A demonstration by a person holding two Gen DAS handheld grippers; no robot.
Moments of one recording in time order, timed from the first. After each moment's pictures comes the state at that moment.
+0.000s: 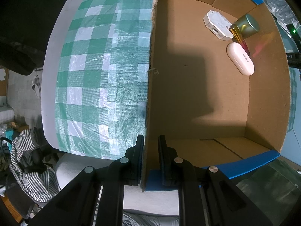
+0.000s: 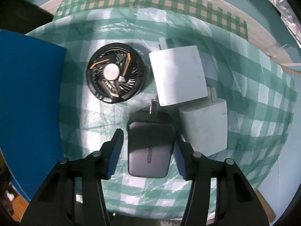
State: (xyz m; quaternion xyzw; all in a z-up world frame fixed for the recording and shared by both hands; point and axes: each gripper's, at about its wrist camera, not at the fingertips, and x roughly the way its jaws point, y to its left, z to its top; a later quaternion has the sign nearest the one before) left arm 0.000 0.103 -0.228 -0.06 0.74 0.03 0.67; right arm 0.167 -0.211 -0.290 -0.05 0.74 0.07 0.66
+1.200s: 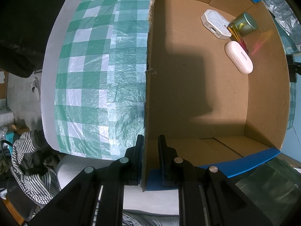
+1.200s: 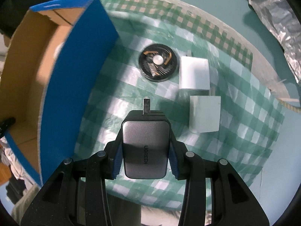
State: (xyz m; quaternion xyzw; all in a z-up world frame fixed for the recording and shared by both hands) left arm -0.005 0.100 -0.227 -0.05 0.74 0.02 0.67; right arm 0.112 -0.175 -0.227 -0.15 0.69 0.16 0.69
